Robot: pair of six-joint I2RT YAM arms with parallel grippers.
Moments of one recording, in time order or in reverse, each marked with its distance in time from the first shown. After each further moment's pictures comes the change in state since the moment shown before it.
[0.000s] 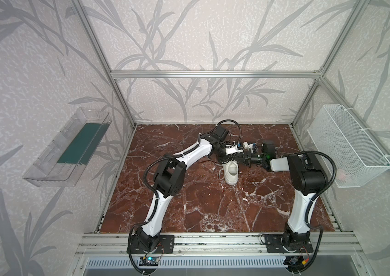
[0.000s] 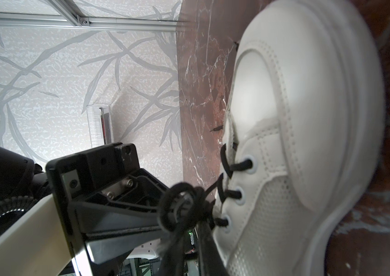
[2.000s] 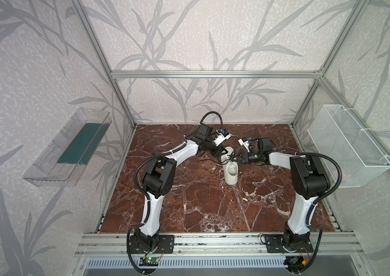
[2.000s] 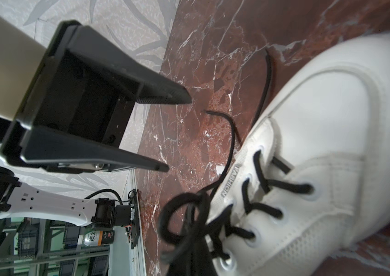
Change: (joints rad) left arm 0.142 -0.124 -0.279 0.430 0.232 -0.463; right arm 0.060 -0.066 0.166 -0.571 0.073 -0.758
